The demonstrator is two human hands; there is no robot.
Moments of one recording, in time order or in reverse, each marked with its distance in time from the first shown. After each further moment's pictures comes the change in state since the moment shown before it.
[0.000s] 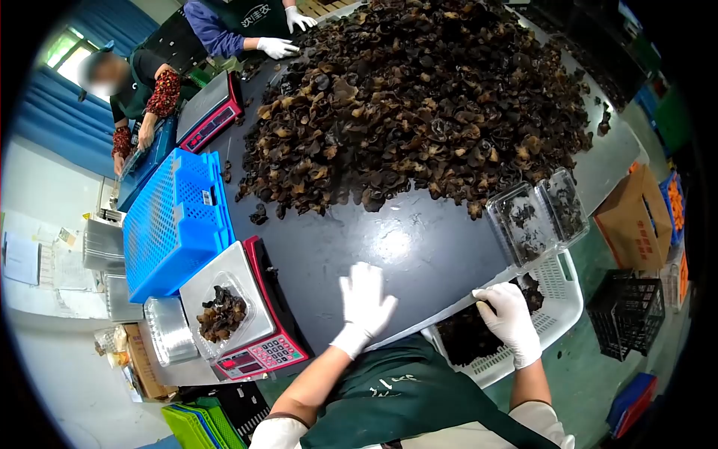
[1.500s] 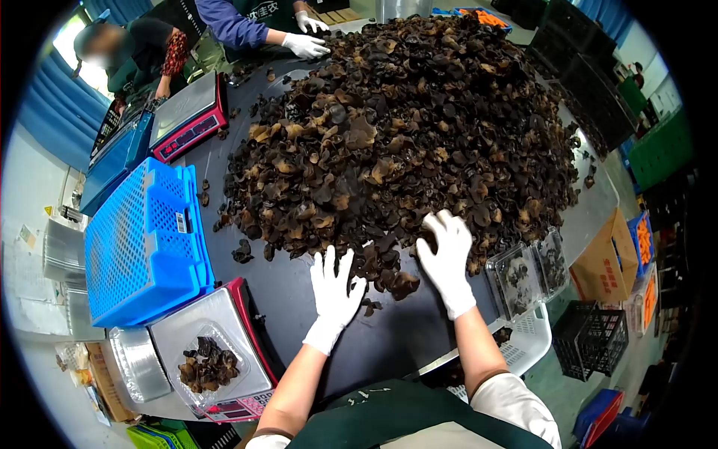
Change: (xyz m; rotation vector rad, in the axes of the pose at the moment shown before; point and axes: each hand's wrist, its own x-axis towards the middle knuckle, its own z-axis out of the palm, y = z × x) left_hand 0.110 -0.082 -0.008 -0.293 0.371 -0.055; right_hand 0.222 0.001 0.098 -0.309 0.497 -0.074
